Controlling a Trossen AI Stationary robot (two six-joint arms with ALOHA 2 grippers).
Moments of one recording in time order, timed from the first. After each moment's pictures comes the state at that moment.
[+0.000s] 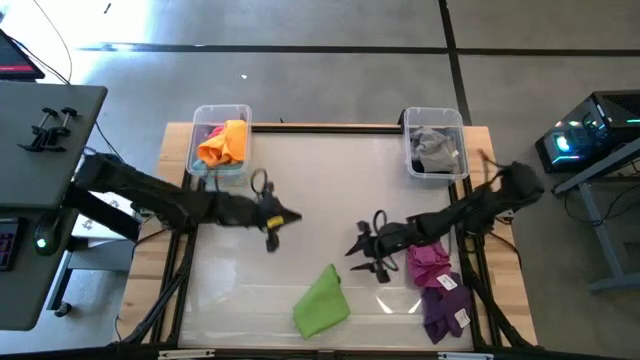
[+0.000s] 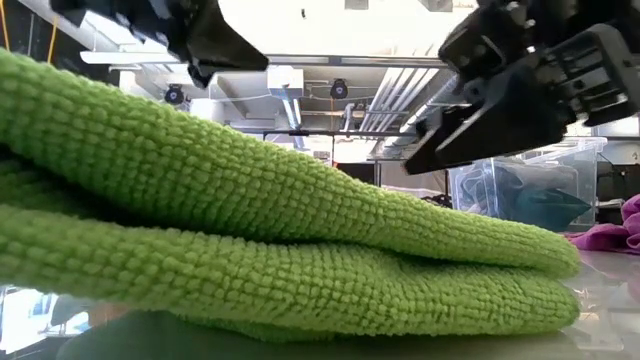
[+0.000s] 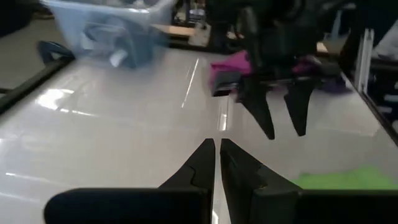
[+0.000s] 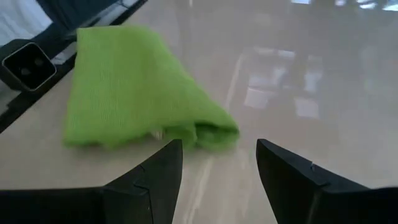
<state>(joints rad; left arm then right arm) -0.22 1.21 0.62 0.21 -0.34 -0.18 0.29 1.61 0.55 0.56 -0.07 0.02</state>
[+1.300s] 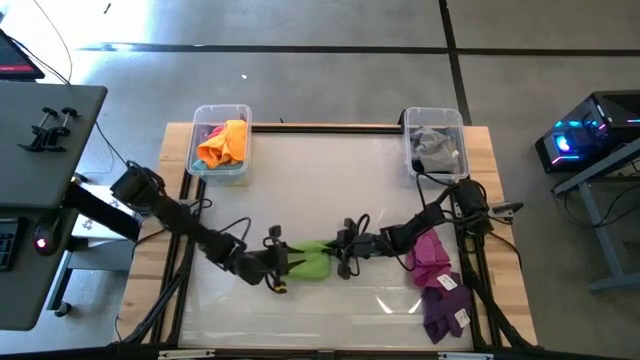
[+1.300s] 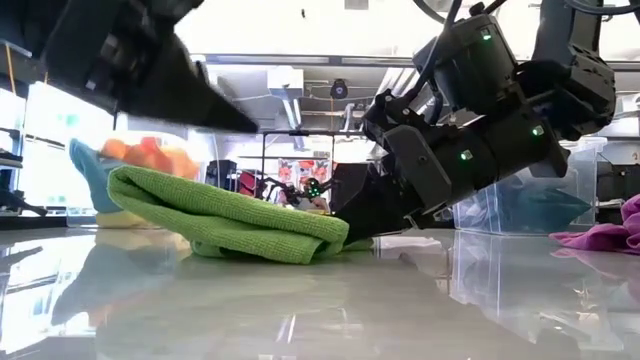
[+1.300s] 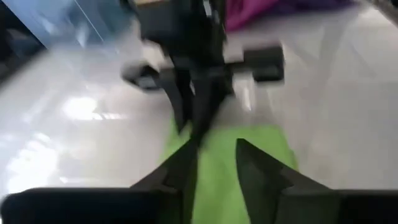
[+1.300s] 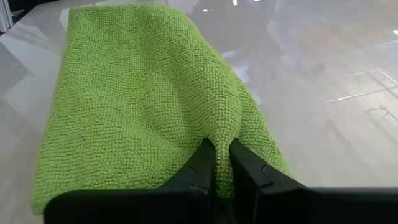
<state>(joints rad) -0.56 1.65 0.65 0.43 -0.69 -0.19 0.27 2.05 0.74 0.84 0.28 0.32</state>
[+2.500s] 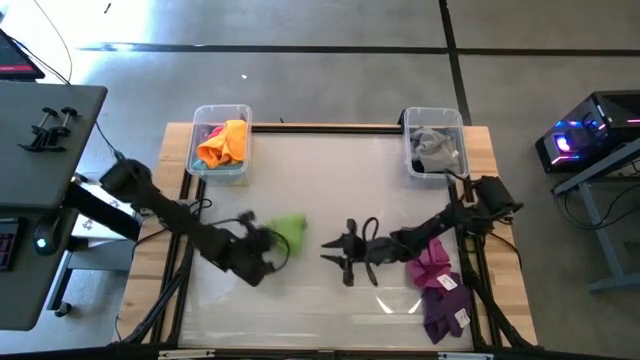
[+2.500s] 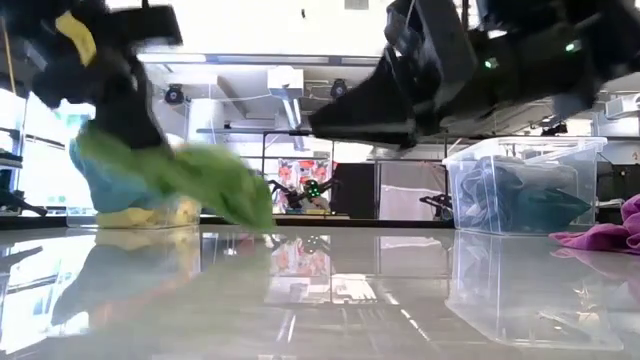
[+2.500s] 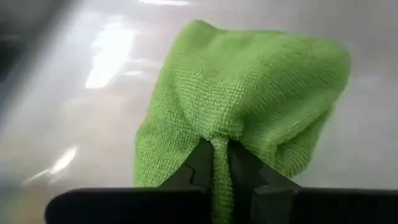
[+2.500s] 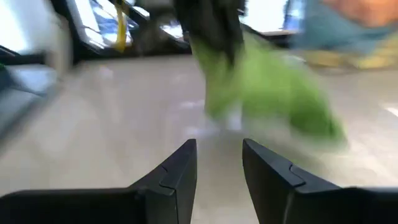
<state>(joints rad) -0.56 1.51 0.87 -0.70 -0.75 -0.77 0.37 1.87 0.74 0.85 0.43 0.16</state>
